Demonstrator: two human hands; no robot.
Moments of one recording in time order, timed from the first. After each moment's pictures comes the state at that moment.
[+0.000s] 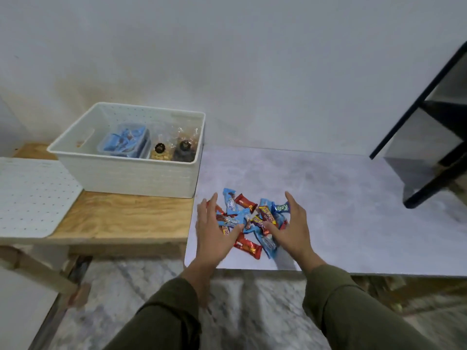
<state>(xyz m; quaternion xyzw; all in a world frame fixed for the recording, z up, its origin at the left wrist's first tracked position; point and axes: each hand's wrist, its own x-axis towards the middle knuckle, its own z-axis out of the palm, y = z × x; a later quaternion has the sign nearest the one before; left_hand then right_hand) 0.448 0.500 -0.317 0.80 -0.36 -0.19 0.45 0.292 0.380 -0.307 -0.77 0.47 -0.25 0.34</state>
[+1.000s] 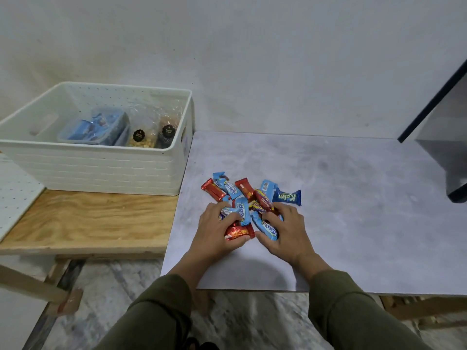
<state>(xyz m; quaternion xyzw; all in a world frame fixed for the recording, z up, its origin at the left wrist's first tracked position) 0.476 0.432 -0.418 0.79 -0.56 -0.10 0.24 0.305 0.311 -0.430 -0.92 0.33 -0.19 0.11</state>
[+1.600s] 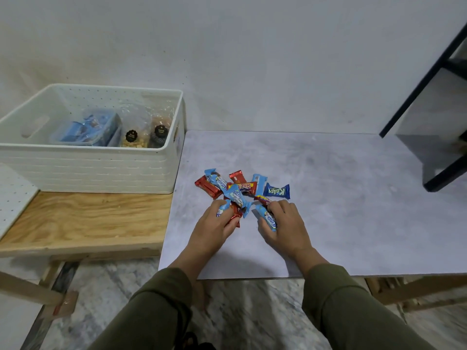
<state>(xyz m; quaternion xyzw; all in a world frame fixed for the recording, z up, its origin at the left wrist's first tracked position) 0.458 0.436 -0.397 0.77 -0.58 -0.04 0.27 0.294 0.328 -0.398 -0.90 0.38 -0.21 0.10</state>
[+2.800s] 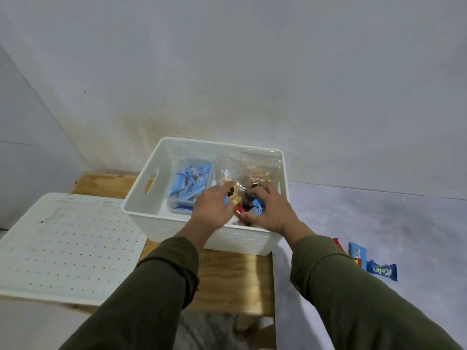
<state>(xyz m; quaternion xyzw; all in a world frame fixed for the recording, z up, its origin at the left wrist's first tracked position) 0.769 0.452 -0.251 0.86 -0.46 -0.09 0.20 0.635 0.336 -0.266 -0.91 0.29 -0.11 0.27</state>
